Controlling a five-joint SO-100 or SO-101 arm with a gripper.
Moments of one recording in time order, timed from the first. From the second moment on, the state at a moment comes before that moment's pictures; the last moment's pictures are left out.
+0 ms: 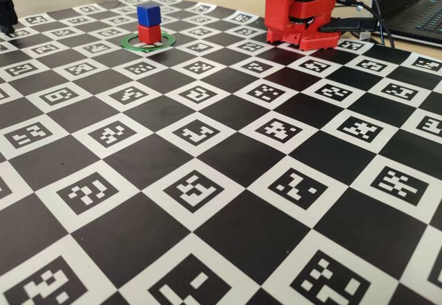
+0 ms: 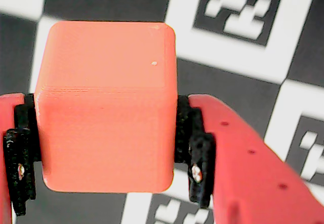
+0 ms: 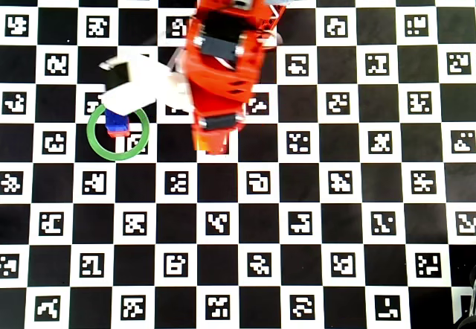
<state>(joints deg) 24.8 106.5 80.6 98.8 -34.0</state>
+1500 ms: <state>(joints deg) 50.0 85.6 81.5 88.9 -52.1</state>
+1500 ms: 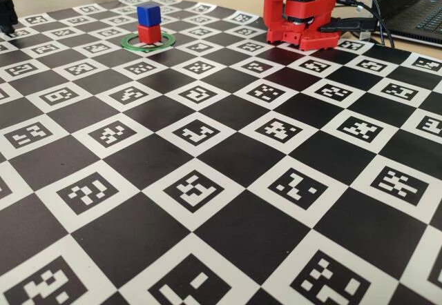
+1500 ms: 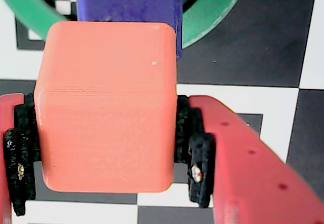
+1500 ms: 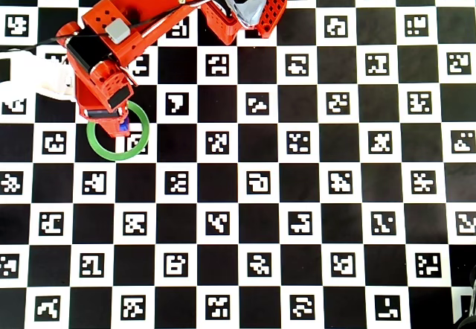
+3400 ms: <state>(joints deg) 50.5 85.5 90.4 82.7 -51.9</state>
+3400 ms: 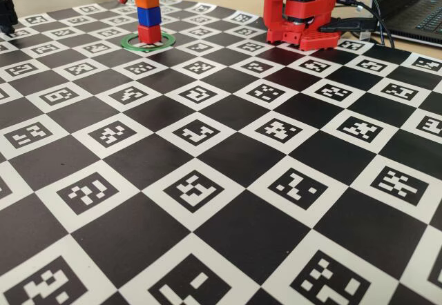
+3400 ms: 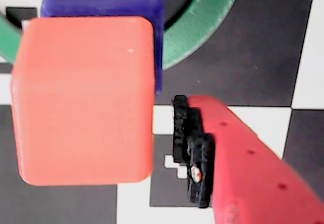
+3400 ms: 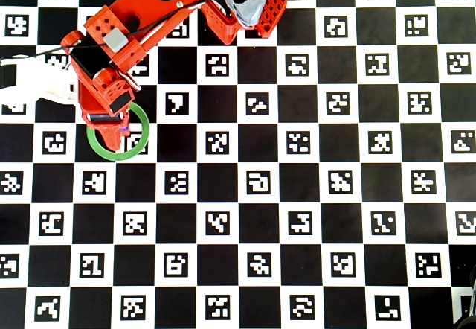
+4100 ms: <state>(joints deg) 34.6 104.0 85.0 97.3 -36.1</state>
